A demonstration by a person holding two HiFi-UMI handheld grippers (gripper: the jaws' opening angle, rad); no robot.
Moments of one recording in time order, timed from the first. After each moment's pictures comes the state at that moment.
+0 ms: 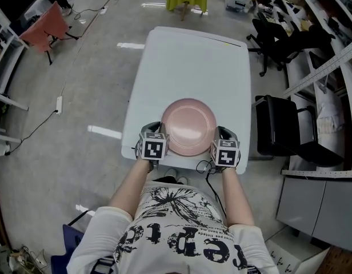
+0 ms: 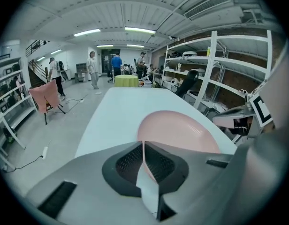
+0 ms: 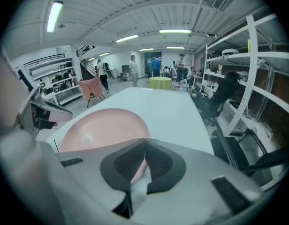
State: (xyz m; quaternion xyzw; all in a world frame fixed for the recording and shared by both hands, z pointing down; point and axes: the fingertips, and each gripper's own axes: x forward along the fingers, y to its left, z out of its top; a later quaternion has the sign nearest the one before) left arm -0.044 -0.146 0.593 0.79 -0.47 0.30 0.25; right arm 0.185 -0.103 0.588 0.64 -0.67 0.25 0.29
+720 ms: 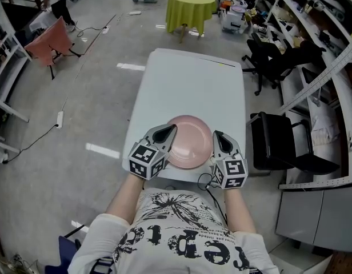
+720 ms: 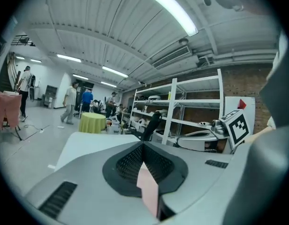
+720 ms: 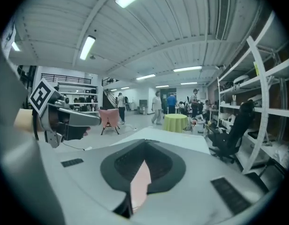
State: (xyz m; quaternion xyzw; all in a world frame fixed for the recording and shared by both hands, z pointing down) left arm 0.002 -0.134 0.425 0.93 -0.34 0.06 0.13; right arm 0.136 -0.105 0.435 0.60 -0.79 0.08 0.13
